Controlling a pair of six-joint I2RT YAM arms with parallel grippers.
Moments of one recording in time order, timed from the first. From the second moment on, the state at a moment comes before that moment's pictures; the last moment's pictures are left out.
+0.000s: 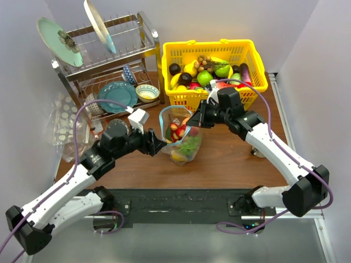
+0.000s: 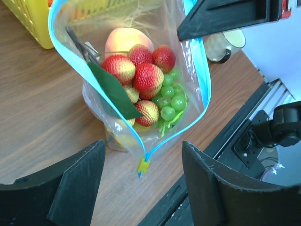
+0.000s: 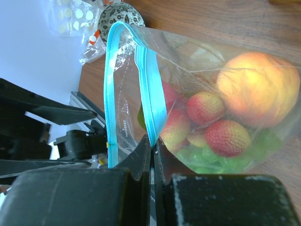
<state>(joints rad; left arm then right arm) -0.69 0.82 0.77 -0.29 0.16 -0.37 0.54 1.30 1.19 -0.46 -0.38 0.65</state>
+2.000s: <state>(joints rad) -0.82 0.65 0.24 0.39 -0.04 -0.39 0.54 1.28 1.17 -0.42 -0.35 0.71</state>
